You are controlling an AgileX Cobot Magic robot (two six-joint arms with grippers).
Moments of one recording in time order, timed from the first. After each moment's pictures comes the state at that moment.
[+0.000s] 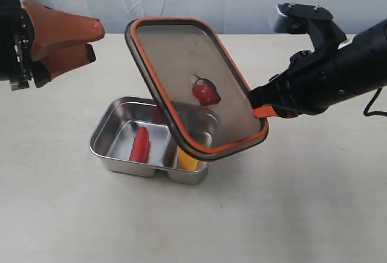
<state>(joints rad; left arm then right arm) -0.02 1.16 -0.65 -1.62 1.00 0.91 0.48 1.38 -0.87 0.65 0.71 -0.54</state>
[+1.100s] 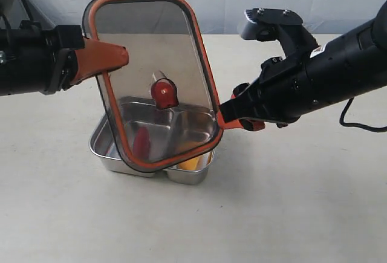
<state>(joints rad) -0.25 1.19 -0.65 -1.63 0.69 1.07 0.62 1.38 -0.87 0.68 0.65 -0.53</state>
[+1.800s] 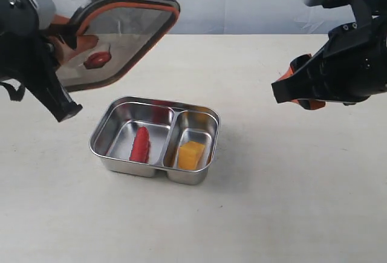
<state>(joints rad) -0.53 1.03 -0.69 -0.55 0.09 1.22 0.62 1.13 -0.87 0.15 0.69 -0.07</state>
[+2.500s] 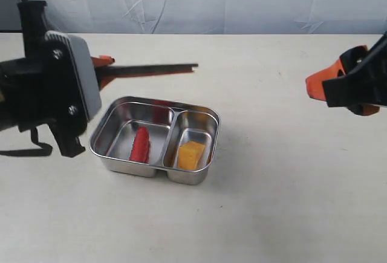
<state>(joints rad) -0.63 1.11 -0.54 -0.08 -0.13 1.22 0.62 0.90 -0.87 0.15 0.83 -0.03</state>
